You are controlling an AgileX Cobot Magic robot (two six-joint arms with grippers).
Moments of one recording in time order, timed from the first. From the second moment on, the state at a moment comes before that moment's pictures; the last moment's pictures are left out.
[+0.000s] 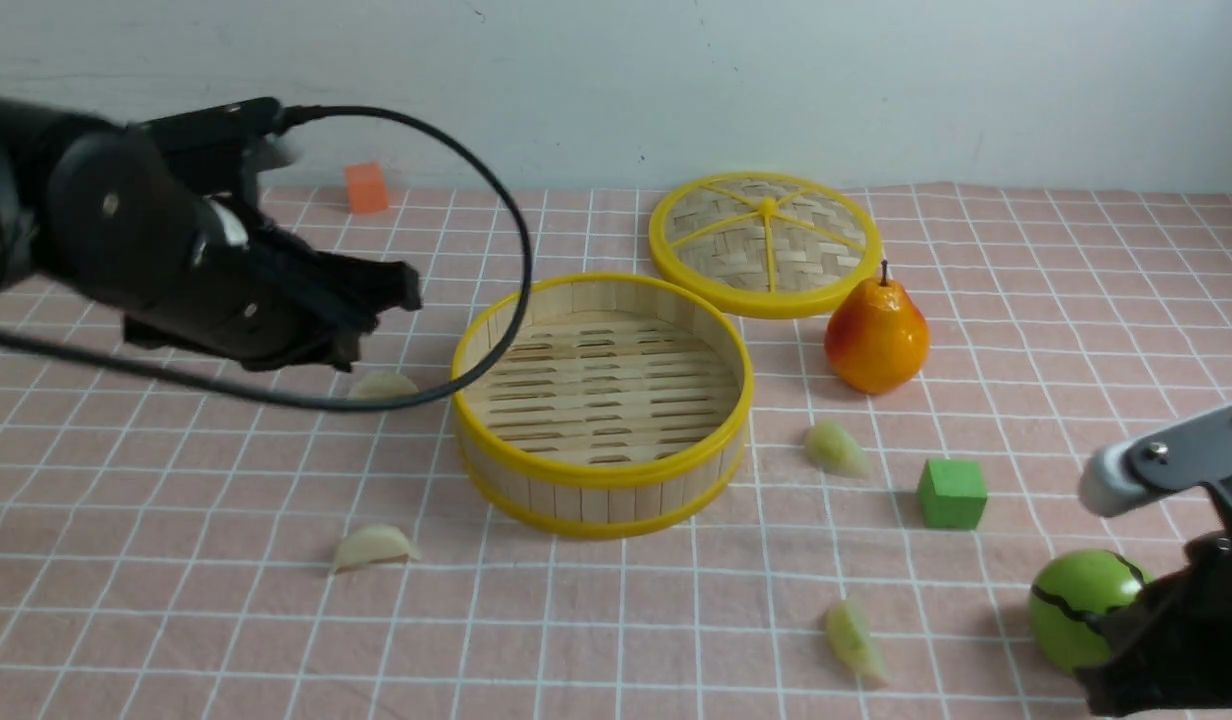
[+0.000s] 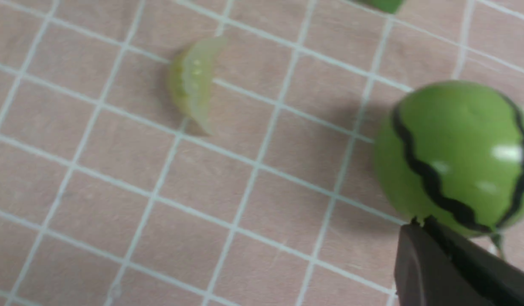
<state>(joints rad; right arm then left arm) 0.34 1.15 -0.64 0.00 0.58 0.00 -0.24 1.62 -1.30 -0.21 0.68 -0.12</state>
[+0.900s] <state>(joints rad) 0.35 1.25 -0.67 0.33 0.62 -0.37 -0.16 2.21 -1.74 -0.06 0.70 0.46</state>
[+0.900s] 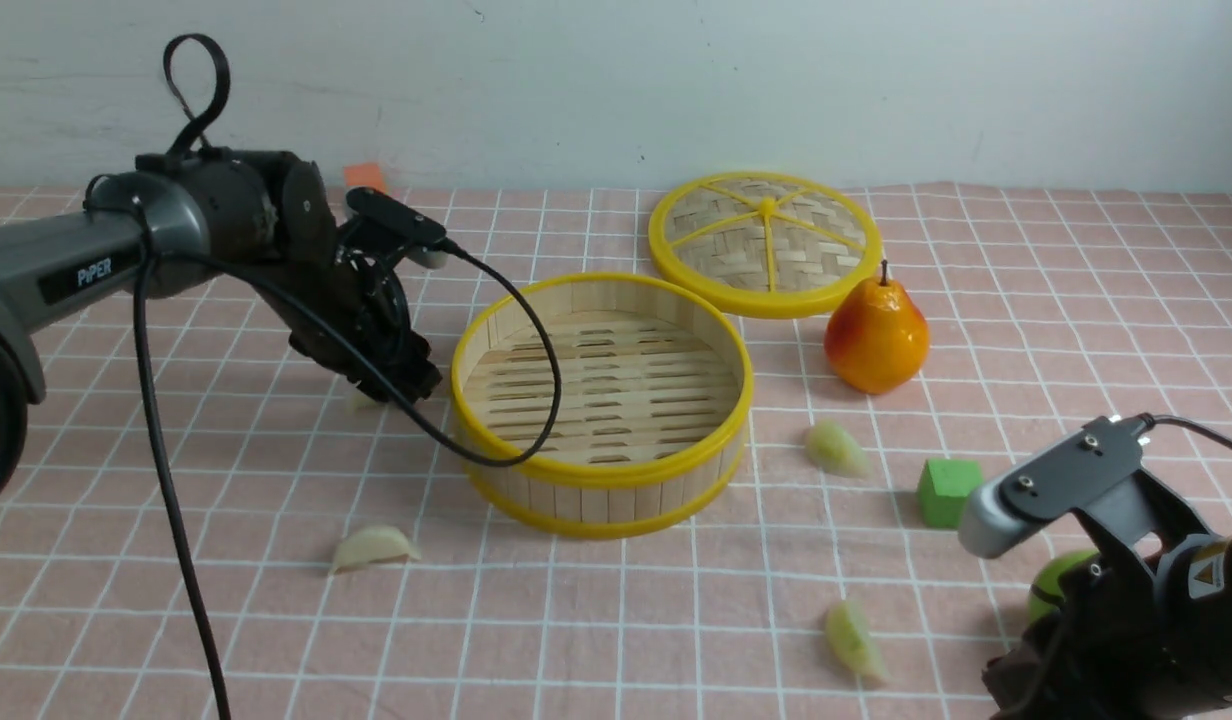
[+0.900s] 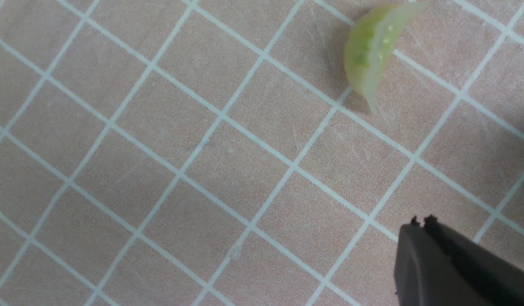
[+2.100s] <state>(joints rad) 0.35 1.26 -0.67 0.44 0.62 -0.37 -0.39 2.12 -1.80 -0.01 0.72 -0.26</state>
